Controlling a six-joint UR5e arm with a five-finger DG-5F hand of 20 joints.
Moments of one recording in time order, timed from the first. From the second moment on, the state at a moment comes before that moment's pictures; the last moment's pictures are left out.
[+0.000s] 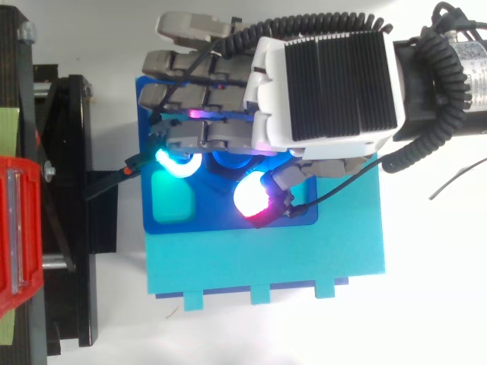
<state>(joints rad) 0.03 -2.23 -1.18 -2.98 -1.67 -1.38</state>
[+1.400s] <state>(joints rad) 0.02 -2.23 -1.20 -2.95 -1.67 -1.39</state>
